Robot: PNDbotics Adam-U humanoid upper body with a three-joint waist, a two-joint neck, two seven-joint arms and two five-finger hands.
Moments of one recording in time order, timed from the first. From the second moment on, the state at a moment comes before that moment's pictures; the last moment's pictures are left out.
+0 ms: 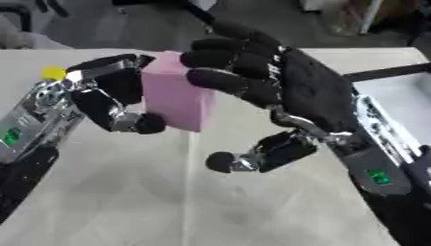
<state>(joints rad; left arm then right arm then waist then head) -0.69 0.39 -0.46 -1.70 0.40 0.24 -0.62 -0.52 -0.50 0.41 -1.98 0.78 -0.72 -0.17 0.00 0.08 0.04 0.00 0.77</state>
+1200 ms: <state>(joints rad) -0.70 0.40 -0.52 -1.73 0.45 0.28 -0.68 -0.53 -0.48 0.43 -1.99 0.85 -0.68 -0.20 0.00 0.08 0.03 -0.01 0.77</state>
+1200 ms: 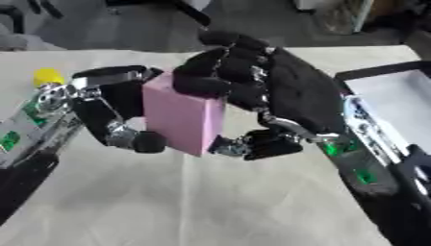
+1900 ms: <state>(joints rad) -0.69 0.40 -0.51 -1.70 0.44 0.25 -0.71 -0.51 -0.47 0.44 -1.99 0.79 -0.61 -0.32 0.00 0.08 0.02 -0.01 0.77</state>
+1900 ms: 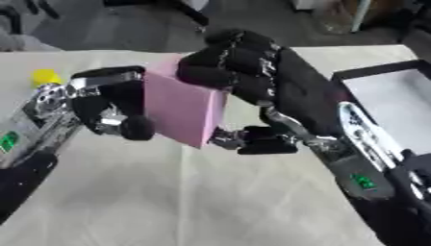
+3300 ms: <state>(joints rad) -0.30 0.38 -0.04 -1.61 0.19 0.02 -0.20 -0.29 -0.68 0.07 -1.85 0.52 -0.08 -0.51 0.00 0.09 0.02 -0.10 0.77</state>
